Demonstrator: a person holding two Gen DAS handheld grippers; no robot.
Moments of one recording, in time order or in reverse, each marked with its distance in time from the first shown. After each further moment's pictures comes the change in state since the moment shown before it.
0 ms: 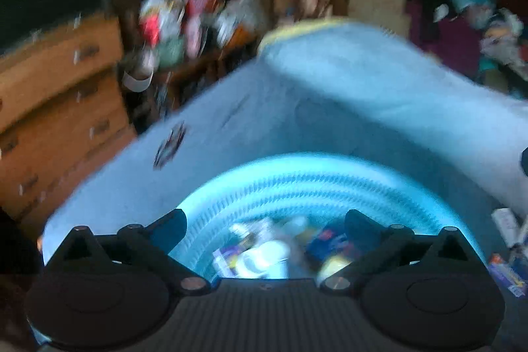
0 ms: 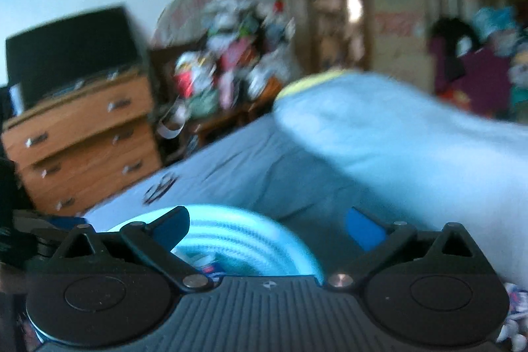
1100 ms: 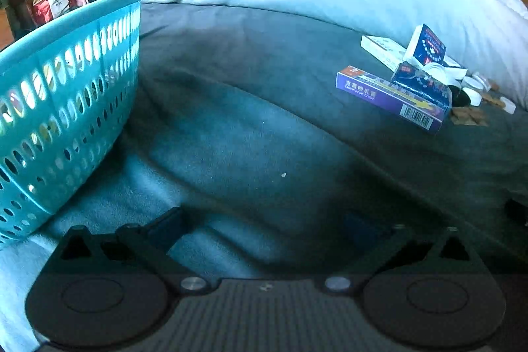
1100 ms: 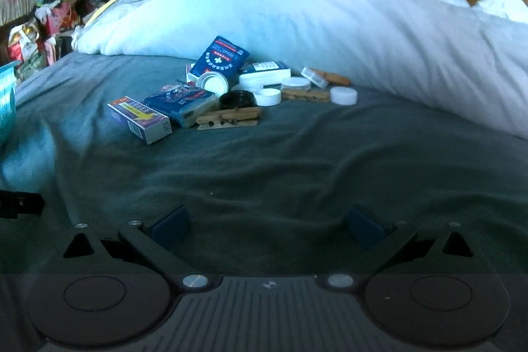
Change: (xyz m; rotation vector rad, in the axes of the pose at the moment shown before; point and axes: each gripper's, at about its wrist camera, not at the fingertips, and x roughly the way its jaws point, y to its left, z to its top) left arm 0.042 -0.256 -0.204 0.196 0.190 -0.194; right arm -0.093 -0.245 -0.299 0.238 0.179 -0.525
